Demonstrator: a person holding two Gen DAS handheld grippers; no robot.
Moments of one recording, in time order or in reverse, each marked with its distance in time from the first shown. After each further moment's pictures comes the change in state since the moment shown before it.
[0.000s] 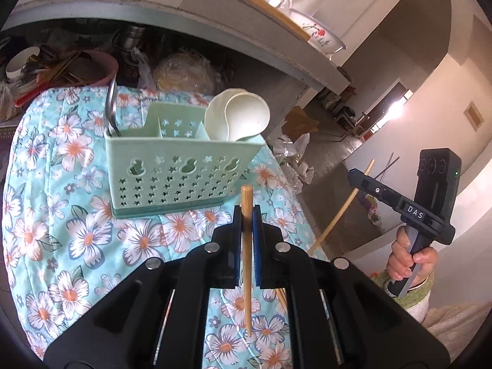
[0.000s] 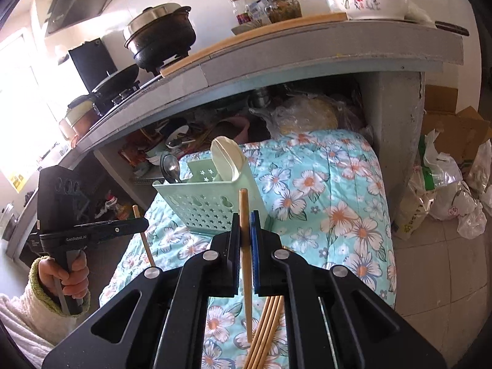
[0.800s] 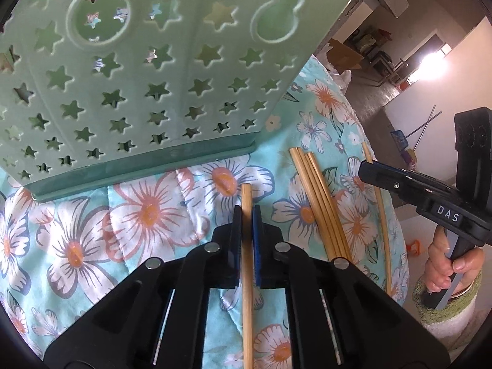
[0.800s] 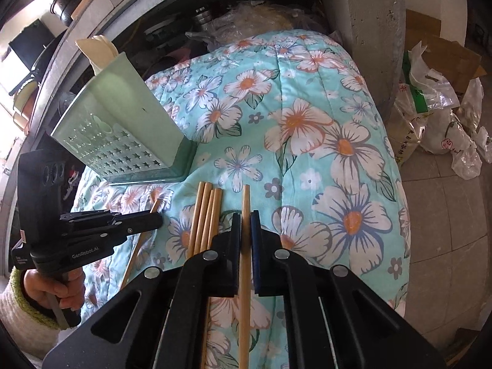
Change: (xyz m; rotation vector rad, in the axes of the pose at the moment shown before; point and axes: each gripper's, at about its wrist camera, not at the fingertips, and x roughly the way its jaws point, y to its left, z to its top) left arm 0.190 0.019 -0.042 0.018 0.302 0.162; right arm 0.114 -0.083 -0.063 0.142 0.285 -0.127
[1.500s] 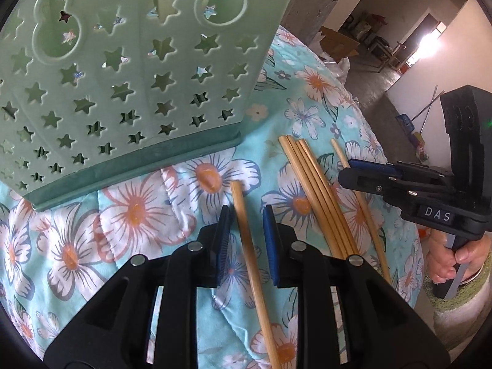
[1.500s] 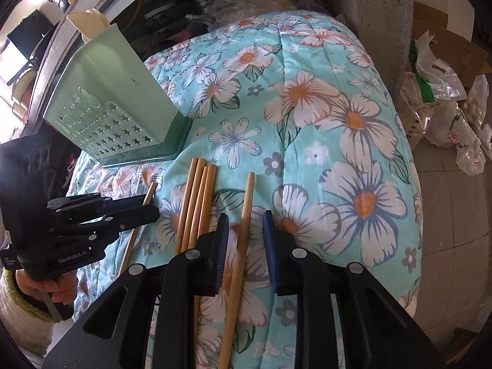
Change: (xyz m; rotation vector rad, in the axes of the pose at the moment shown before) left arm 0.009 -0.014 -0.007 0.097 0.018 0.061; right arm 0.025 -0.005 -0.009 -0.014 0.073 -0.002
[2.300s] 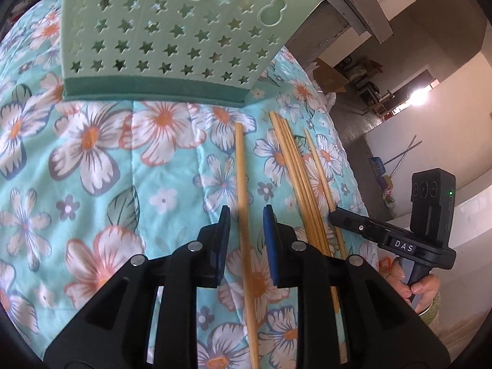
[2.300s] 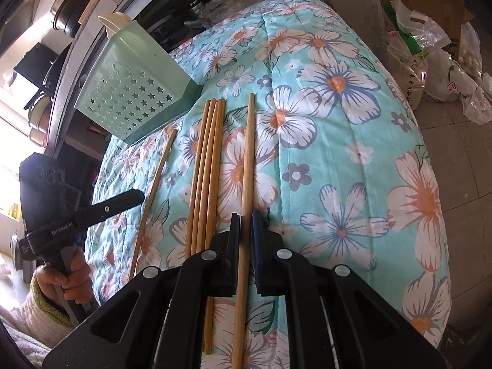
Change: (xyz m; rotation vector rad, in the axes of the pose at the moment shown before) left arm -0.039 0.017 -0.063 -0.206 -0.113 -0.157; right arm -0.031 -0.009 -0.082 0.137 -0.024 0.126
